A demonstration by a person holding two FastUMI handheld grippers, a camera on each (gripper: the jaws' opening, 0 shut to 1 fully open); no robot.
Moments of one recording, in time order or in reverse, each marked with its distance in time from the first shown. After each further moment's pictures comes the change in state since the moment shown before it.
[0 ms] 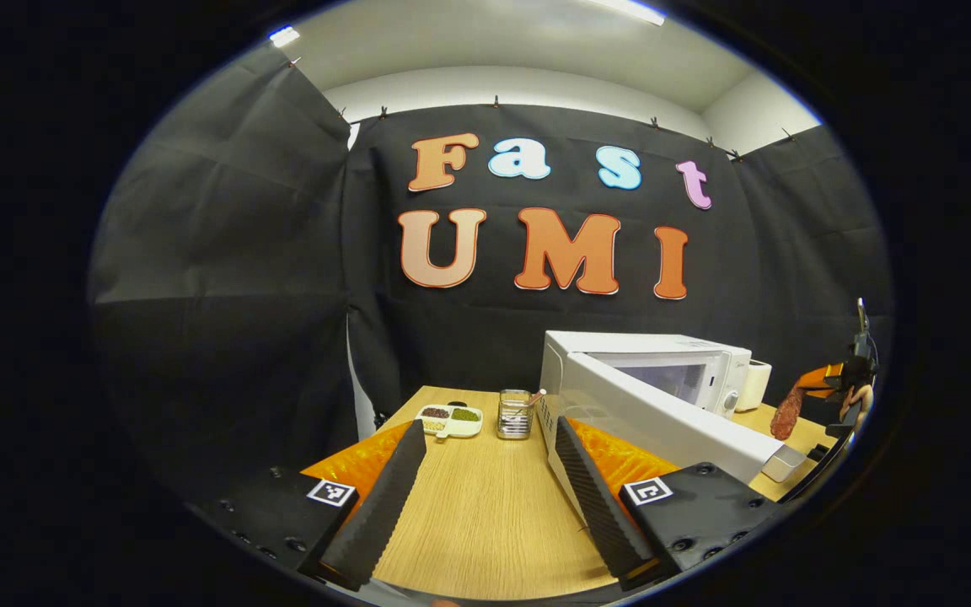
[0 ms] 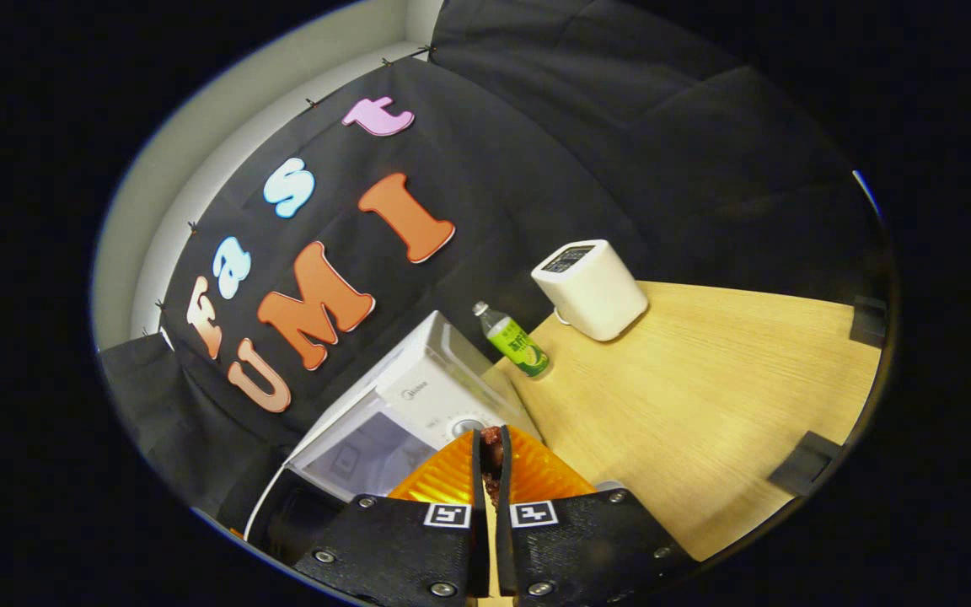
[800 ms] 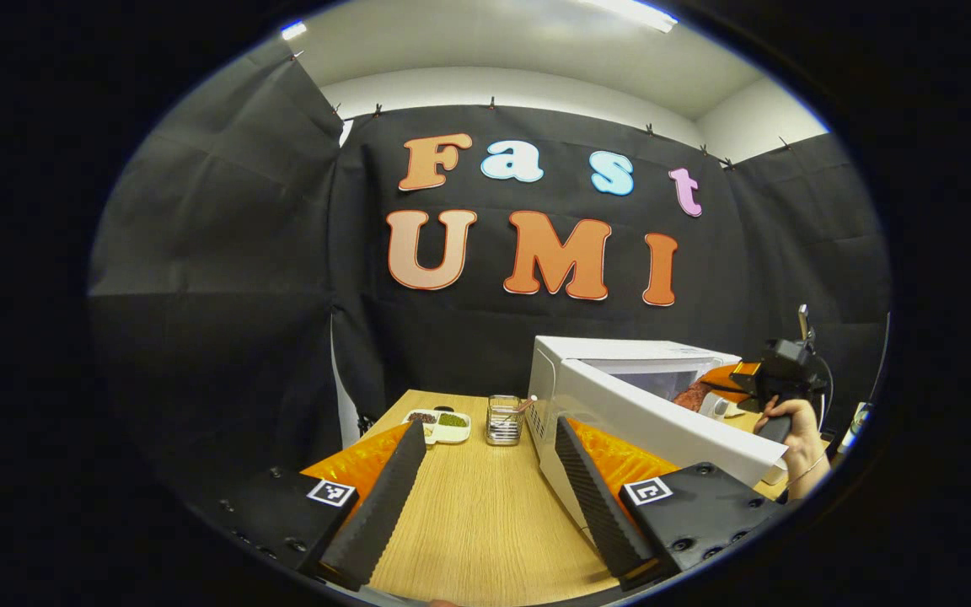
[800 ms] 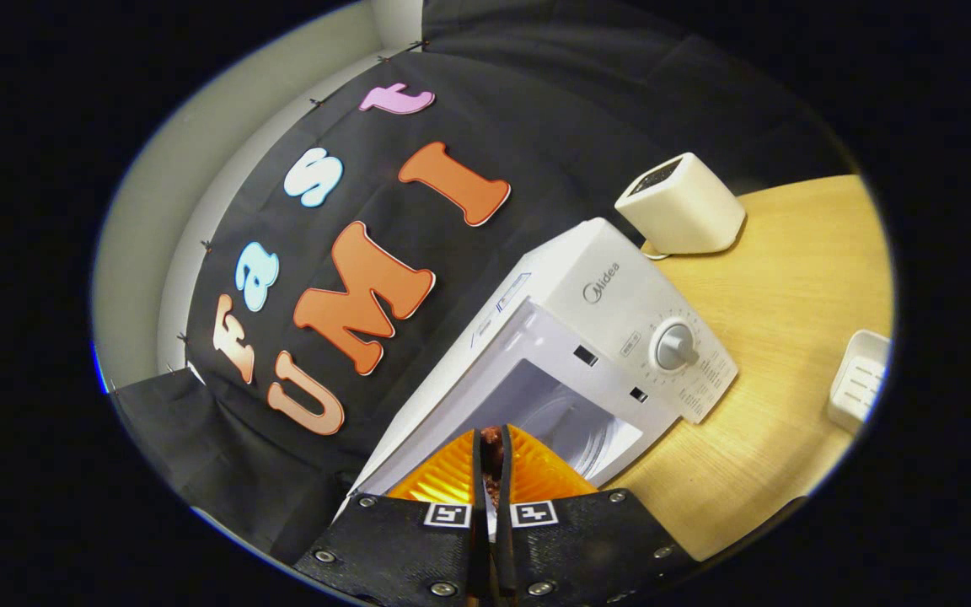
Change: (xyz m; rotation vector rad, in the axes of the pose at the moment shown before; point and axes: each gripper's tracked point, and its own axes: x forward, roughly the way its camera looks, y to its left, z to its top) left arm 0.019 0.016 0.002 -0.034 -0.018 -0.034; right arm 0.116 0.135 -0.110 0.194 -0.029 0.065
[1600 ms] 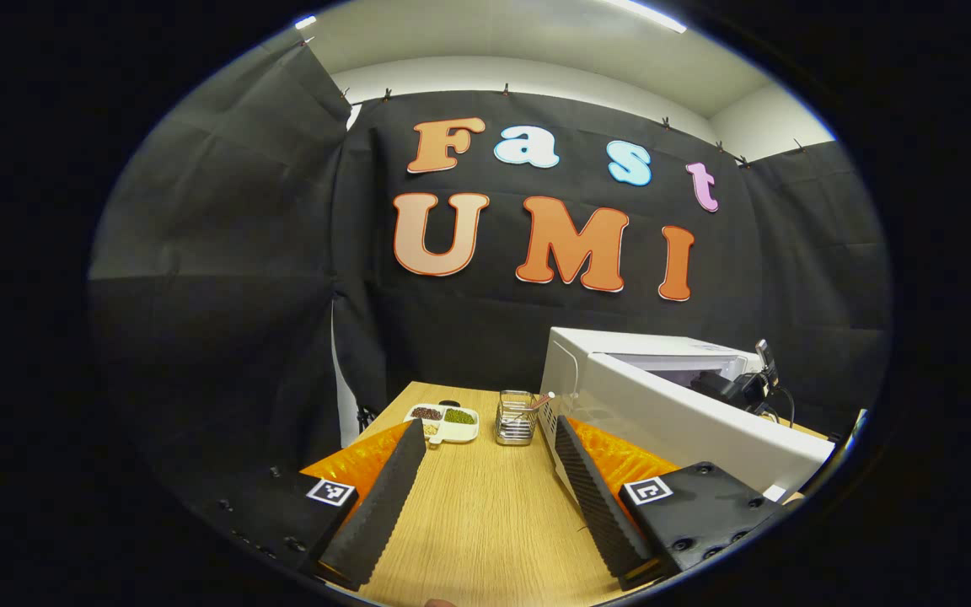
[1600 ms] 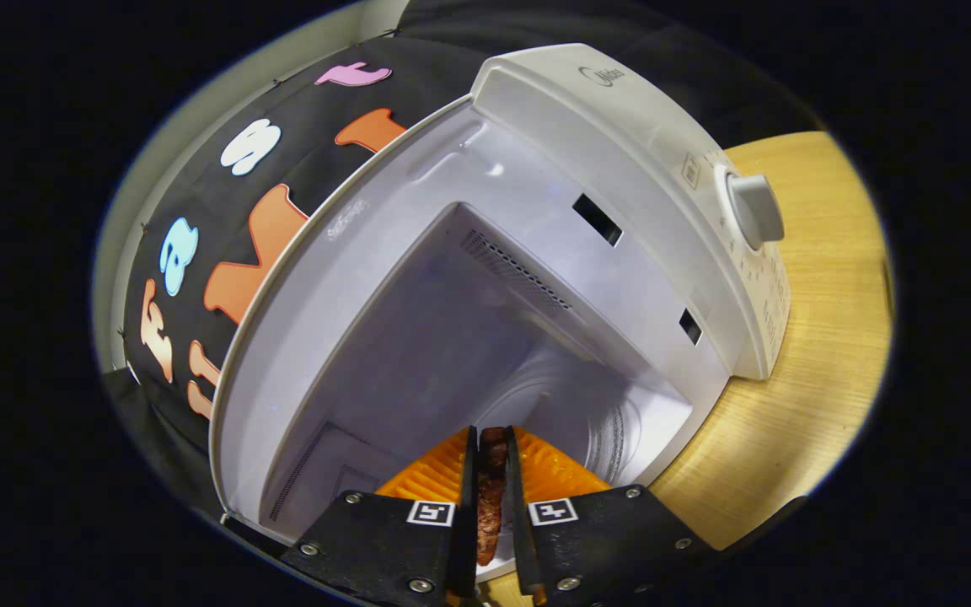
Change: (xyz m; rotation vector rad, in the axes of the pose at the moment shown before) left arm 0.043 0.016 -0.022 -0.030 0.046 0.015; right arm 0.117 -0.050 -0.065 -0.106 -0.019 -0.216
